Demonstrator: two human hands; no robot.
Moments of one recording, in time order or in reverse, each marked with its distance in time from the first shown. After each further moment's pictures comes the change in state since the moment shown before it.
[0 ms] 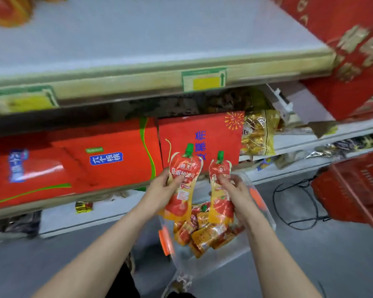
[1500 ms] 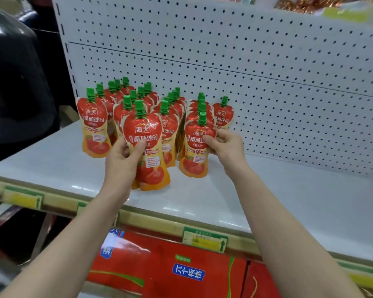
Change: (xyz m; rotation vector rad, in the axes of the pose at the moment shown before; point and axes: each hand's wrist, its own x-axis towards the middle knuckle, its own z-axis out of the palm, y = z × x) left_hand -0.030 0.182 -0.430 -0.489 0.818 0.638; right_hand -0.043 -0.371 0.455 -0.158 -0.474 -0.857
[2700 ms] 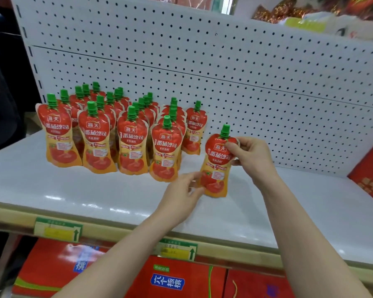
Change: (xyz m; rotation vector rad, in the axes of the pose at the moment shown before) left_hand -0.056 -0.050 0.135 0.546 -0.557 0.041; right_hand -0.021 -0.028 -0.115 -0.300 0.108 -0.050
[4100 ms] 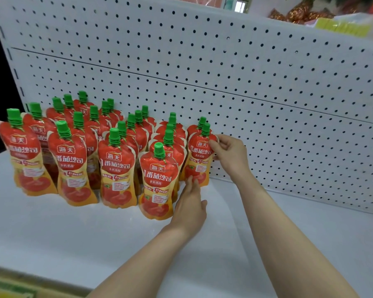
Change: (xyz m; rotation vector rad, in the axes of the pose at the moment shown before) left_hand 0.113 -0.038 0.043 0.440 0.030 -0.180; right_hand 0.143 0.042 0.062 -0.030 -0.039 -0.122
